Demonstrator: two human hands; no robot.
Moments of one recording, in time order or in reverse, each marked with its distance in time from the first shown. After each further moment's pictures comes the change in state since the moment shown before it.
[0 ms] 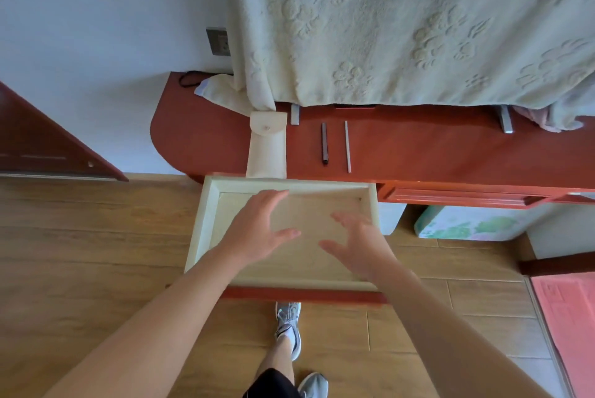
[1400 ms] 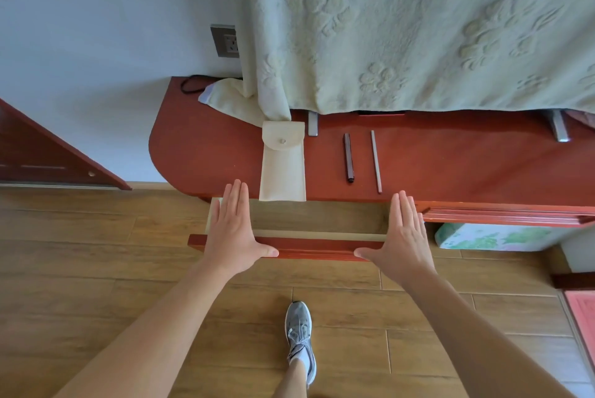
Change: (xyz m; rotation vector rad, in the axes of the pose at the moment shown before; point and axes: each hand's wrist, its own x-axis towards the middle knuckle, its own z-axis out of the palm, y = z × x) left_hand 0.062 -0.097 -0.006 0.471 0.077 -0.227; right_hand 0.078 0.033 0.014 -0.293 0.190 0.159
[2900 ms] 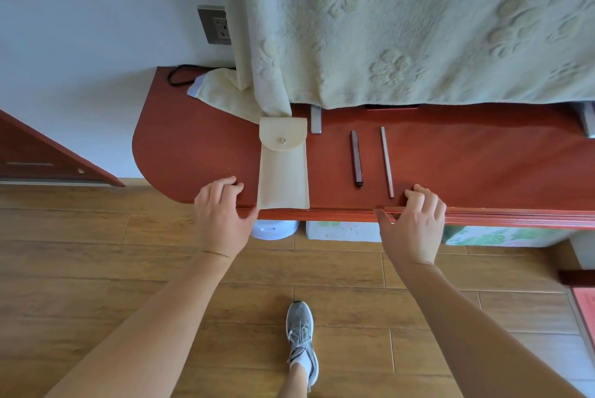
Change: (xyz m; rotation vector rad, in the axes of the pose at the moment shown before) left_hand 0.052 -0.026 0.026 -0.134 0.543 0.066; right_hand 0.057 0.002 0.034 0.086 0.501 0.111
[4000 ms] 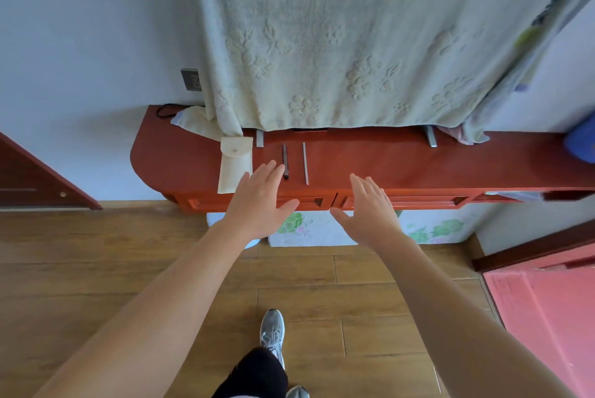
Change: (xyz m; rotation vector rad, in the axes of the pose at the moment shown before) left_hand -0.035 0.221 -0.169 -0.057 -0.491 0.239; right_hand -0.038 0.019 -0.247 -0.034 -0.452 -0.203
